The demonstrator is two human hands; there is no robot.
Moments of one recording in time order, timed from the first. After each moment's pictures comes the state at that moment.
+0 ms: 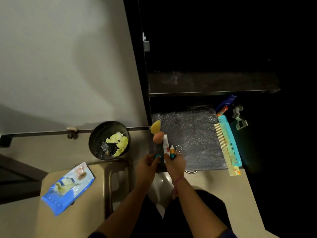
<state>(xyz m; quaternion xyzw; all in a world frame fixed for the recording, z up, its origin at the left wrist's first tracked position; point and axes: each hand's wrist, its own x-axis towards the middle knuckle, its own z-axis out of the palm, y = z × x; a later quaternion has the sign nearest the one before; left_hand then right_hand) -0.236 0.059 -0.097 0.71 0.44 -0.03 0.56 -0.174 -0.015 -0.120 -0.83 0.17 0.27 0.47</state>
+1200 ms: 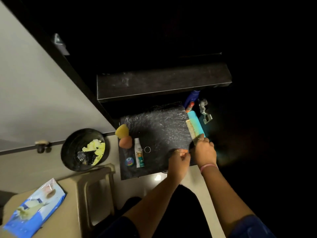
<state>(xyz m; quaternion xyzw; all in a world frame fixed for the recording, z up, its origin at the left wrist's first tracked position) -0.134 -0.099 -0.082 0.71 0.33 -0.12 0.61 -0.063 -0.180 -0.098 -0.99 -0.03 0.16 -0.02</state>
